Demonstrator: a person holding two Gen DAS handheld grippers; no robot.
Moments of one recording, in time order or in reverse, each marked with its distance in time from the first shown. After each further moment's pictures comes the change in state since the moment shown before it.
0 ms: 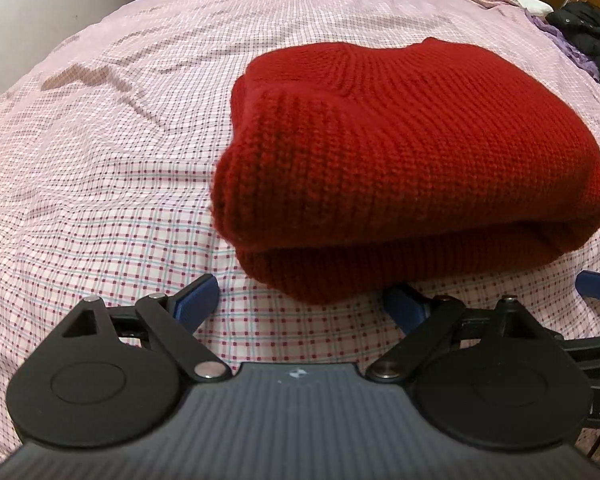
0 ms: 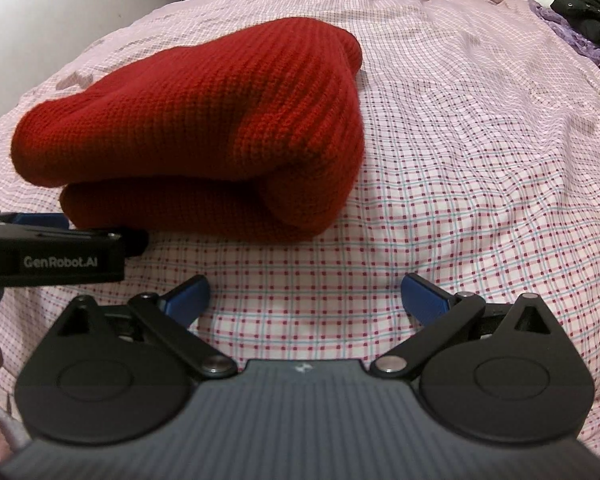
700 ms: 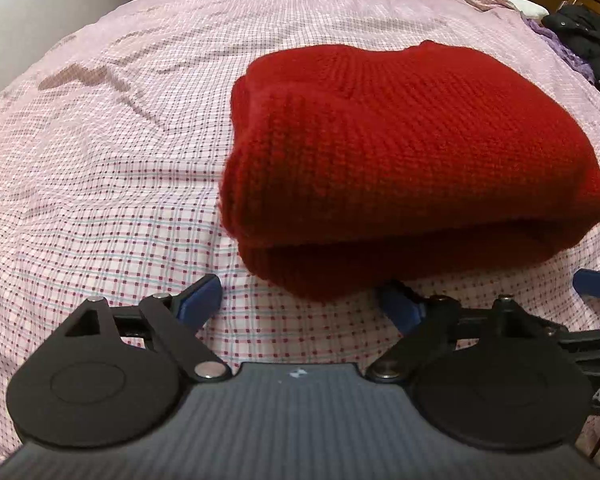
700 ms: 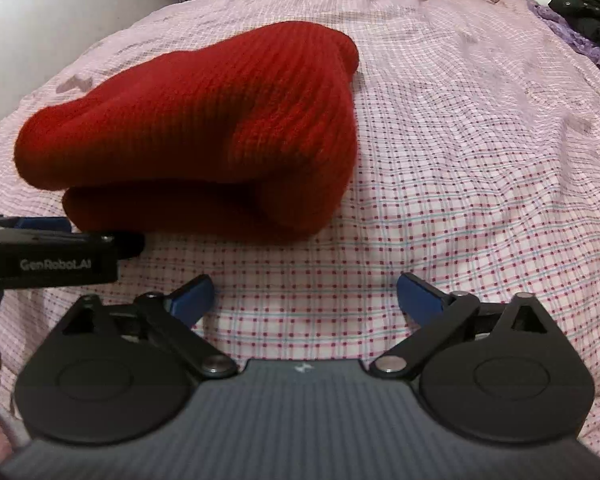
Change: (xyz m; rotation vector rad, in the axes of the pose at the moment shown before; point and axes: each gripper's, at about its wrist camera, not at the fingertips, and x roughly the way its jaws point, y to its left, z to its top) left arm -0.002 0.002 -0.003 0.000 -0.003 -0.015; right arm -0.001 -0.001 -0.001 0.003 0.000 0.007
